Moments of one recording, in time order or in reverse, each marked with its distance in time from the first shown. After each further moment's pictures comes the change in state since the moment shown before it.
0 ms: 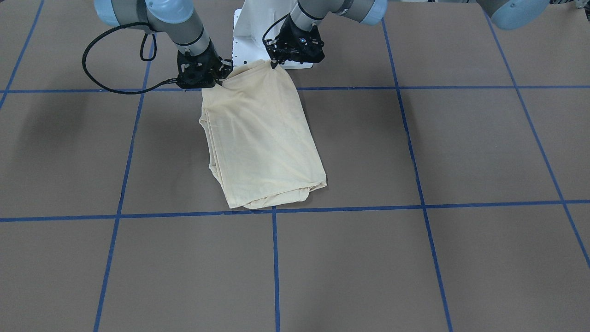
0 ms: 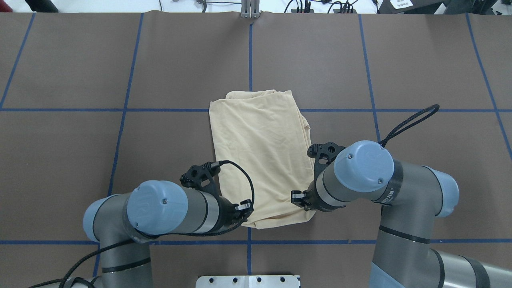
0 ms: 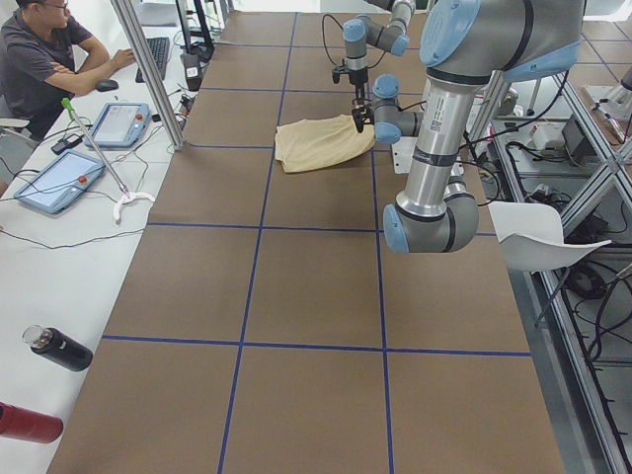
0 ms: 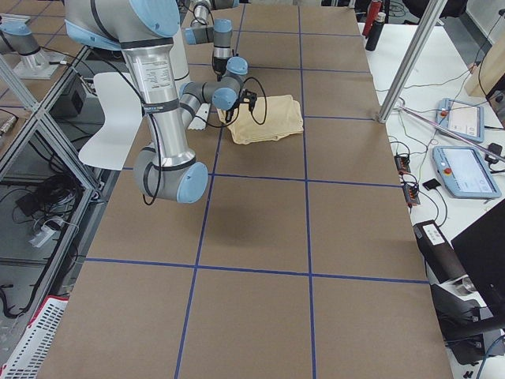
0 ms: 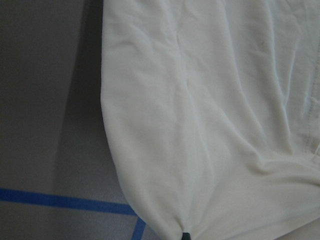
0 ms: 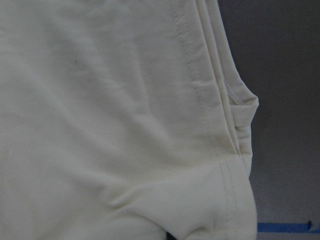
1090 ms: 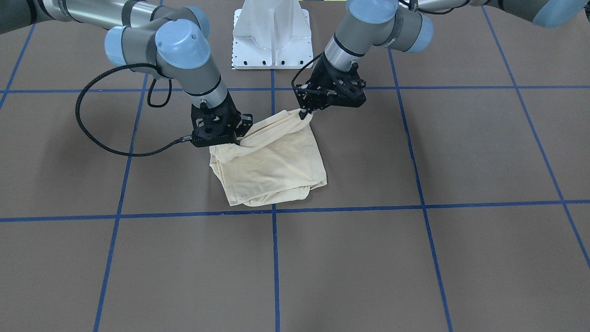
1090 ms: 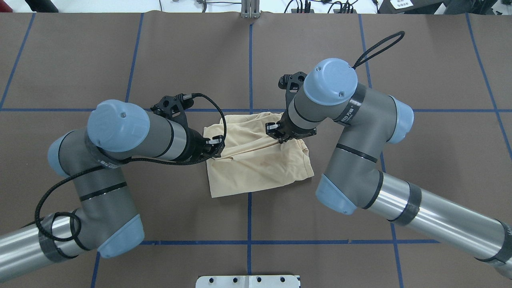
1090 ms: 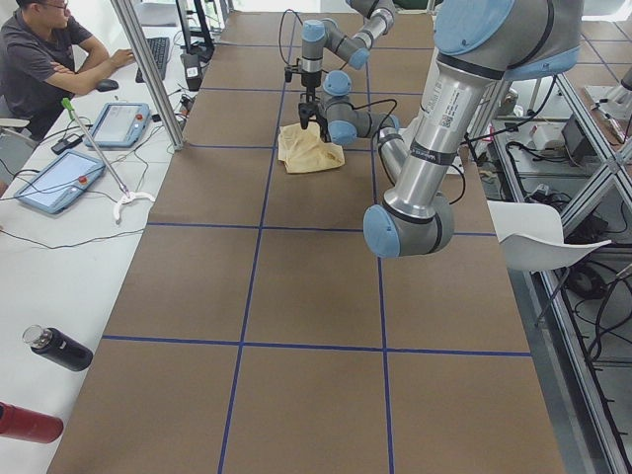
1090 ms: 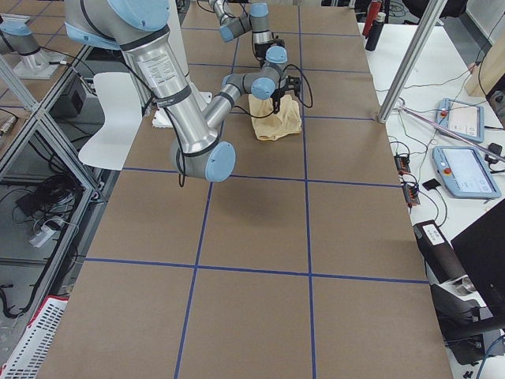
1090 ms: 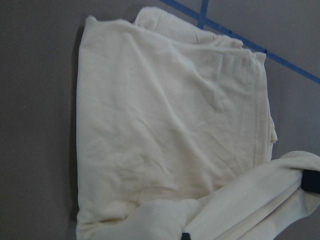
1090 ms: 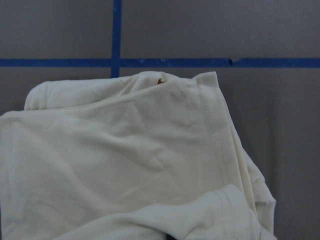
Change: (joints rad) left arm -0.361 -0.039 0.129 -0.012 -0.103 0.252; right arm 0.221 0.305 -0.382 0.139 -0.069 -0.223
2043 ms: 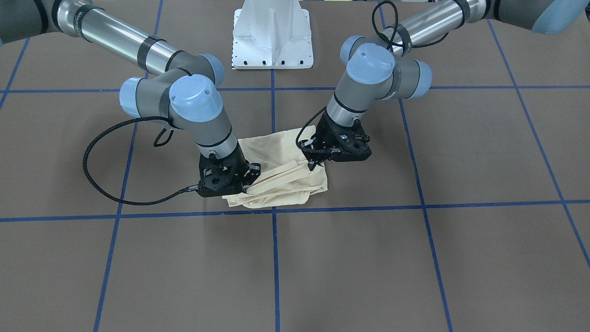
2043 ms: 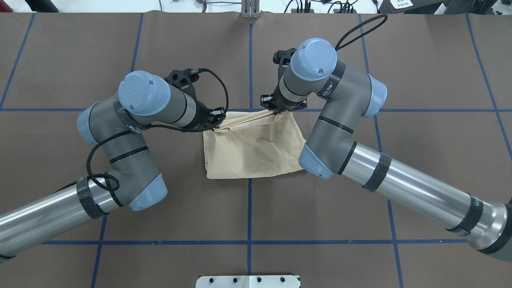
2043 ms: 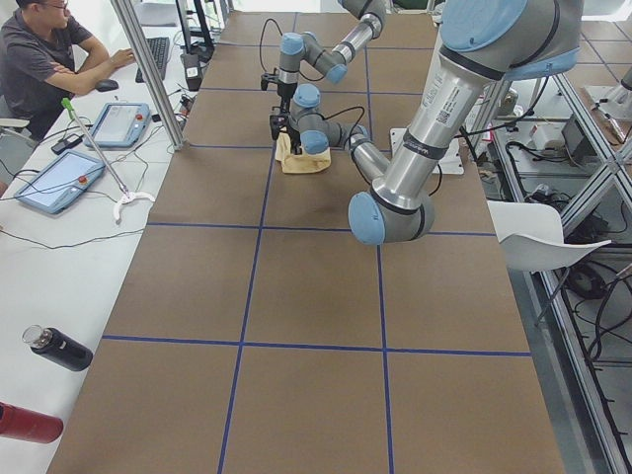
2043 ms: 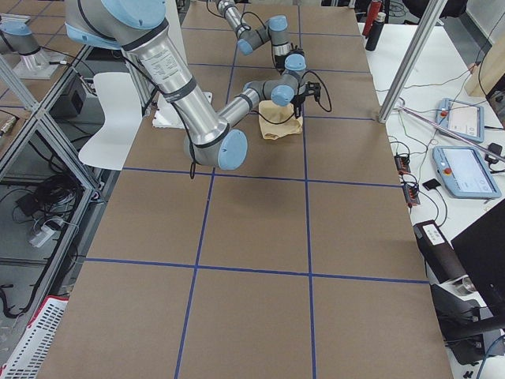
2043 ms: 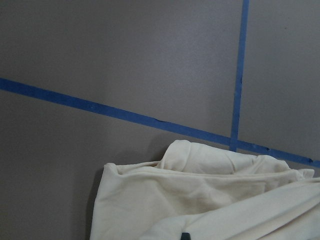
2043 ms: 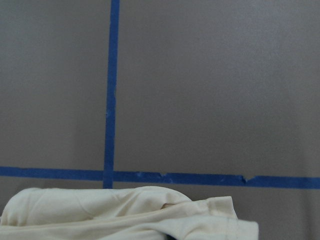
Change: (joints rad) left arm -0.075 -0.112 0.276 -0.093 0.001 0.056; right arm 0.055 0.118 -0.256 0.128 -0.048 0.003
